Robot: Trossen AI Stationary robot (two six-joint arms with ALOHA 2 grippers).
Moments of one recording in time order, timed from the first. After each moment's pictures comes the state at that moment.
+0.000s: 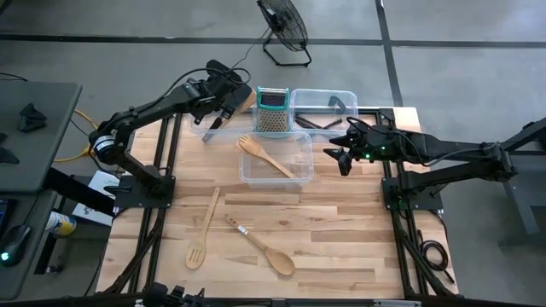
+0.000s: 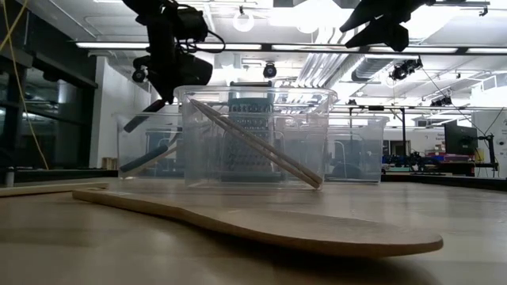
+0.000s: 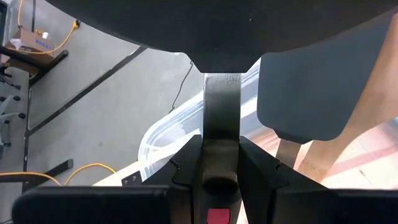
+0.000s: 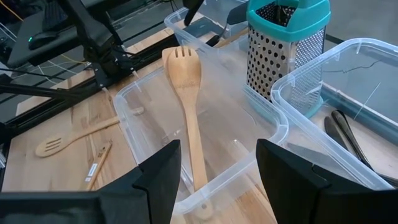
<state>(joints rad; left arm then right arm) 0.67 1.49 1.34 -0.87 -0.69 -0.21 -0.10 0.90 0.89 -0.46 0.24 0.44</state>
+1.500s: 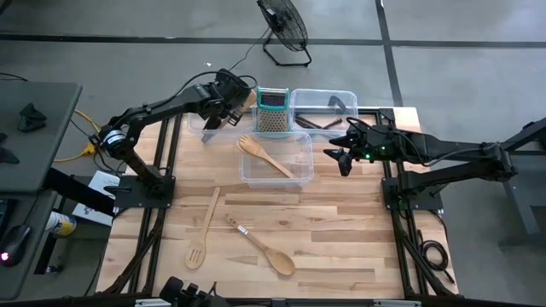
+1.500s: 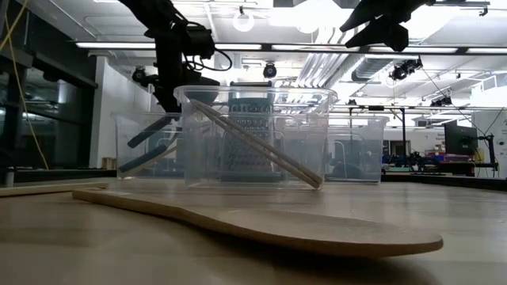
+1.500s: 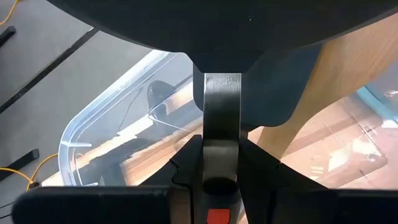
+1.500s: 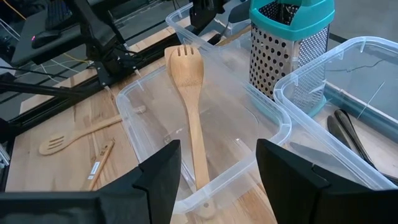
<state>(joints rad) 0.67 1.59 1.34 -0.87 -0.53 -0.24 -0.10 0.90 0.89 -0.46 0.23 0.44</state>
